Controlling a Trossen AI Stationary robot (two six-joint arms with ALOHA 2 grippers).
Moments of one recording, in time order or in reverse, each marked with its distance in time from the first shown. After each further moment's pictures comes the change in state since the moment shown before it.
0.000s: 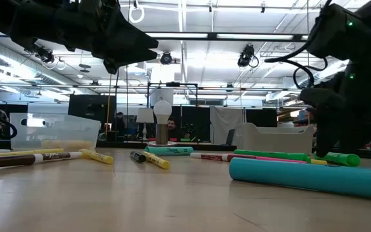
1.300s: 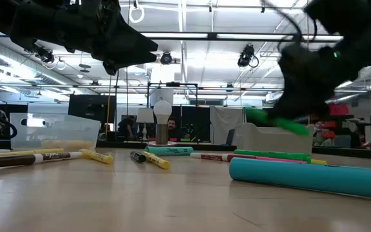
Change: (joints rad) left arm 0.002 0.000 0.000 -0.017 -0.007 0.001; right arm 0.052 0.008 -0.012 0.572 0.223 -0.520
